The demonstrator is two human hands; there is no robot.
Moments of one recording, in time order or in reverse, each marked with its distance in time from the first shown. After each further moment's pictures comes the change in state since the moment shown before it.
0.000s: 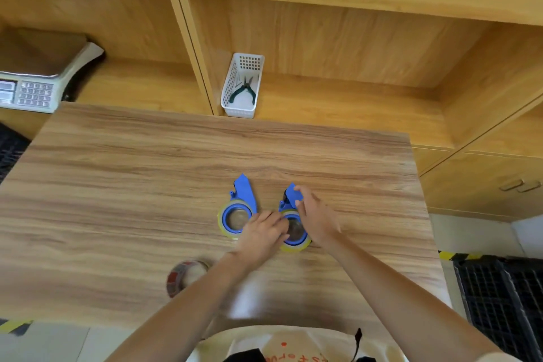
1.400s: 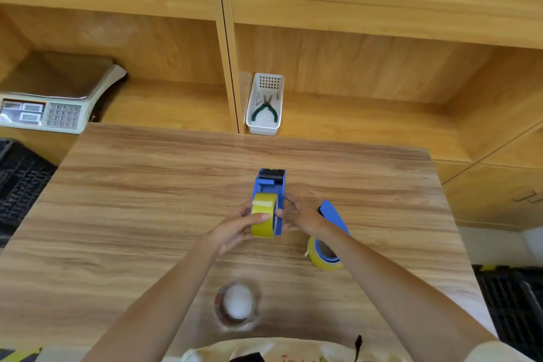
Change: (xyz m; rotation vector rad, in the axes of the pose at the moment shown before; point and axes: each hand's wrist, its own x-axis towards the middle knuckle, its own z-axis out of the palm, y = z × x) left_hand -0.030 -0.128 -0.087 -1.675 -0.230 -0.631; right_hand 0.042 -0.106 0.029 0.742 -0.468 0.122
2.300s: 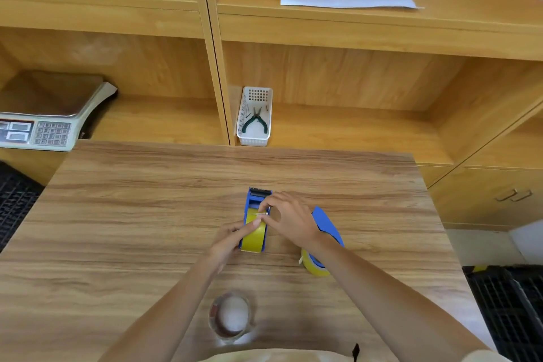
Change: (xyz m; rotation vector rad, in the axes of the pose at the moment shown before) left_hand -0.011 -0.011 0.011 0.133 0.275 0.021; right_hand -0.015 -0.025 0.013 -0.770 0.436 -0.581
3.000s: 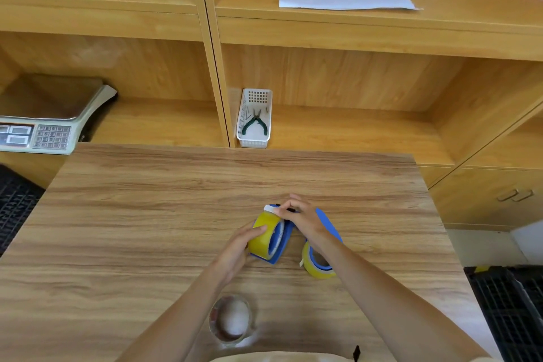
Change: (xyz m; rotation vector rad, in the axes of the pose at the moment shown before) left_hand -0.007 0.005 0.022 -0.169 -0.115 -0.089; right_hand -0.007 0.010 -0.014 0.803 -0.037 0.627
